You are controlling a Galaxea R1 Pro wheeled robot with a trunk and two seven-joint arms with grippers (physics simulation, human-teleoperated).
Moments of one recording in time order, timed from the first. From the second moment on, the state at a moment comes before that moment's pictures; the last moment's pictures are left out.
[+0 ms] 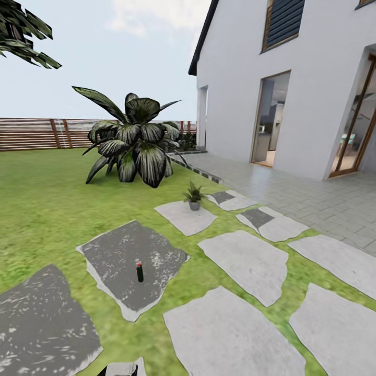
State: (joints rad) left arm -0.21 -0.02 0.00 -0.40 0.00 -0.35 0.00; right arm -0.01 -0.01 -0.17 -0.41 0.00 -0.21 0.00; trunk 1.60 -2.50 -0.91
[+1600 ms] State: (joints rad) left arm -0.21 -0.02 0.00 -0.40 0.00 -0.35 0.00; right arm -0.01 -0.01 -0.17 -0.41 0.00 -0.21 0.00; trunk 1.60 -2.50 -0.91
